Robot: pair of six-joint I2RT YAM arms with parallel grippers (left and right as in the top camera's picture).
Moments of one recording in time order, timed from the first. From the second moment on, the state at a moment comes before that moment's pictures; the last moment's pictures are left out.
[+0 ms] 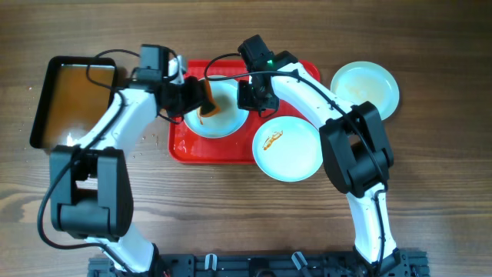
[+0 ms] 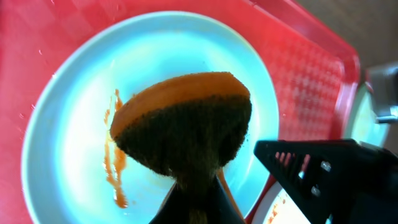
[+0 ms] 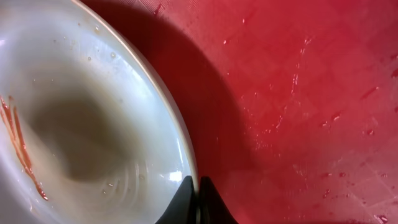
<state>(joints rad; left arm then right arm) -0.13 1.84 1.20 -0.49 0.43 -0.50 0.52 2.27 1.77 -0.84 -0.18 0.56</state>
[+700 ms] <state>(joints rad) -0.23 1.96 1.25 -0.56 -0.24 -0.41 0.55 2.27 1.77 -0.84 -0.18 0.60</state>
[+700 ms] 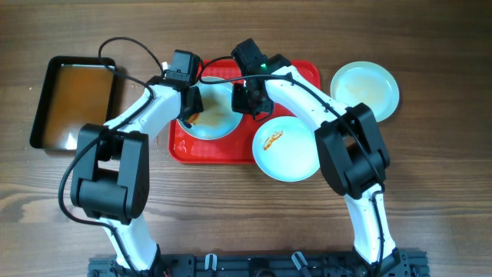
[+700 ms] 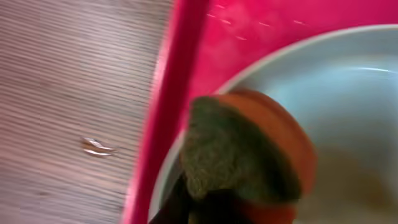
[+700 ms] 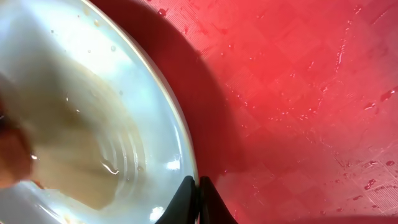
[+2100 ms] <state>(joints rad) 0.55 1.67 1.29 -0.67 0.22 -0.51 0.63 1.98 1.87 -0.82 0.30 0.17</state>
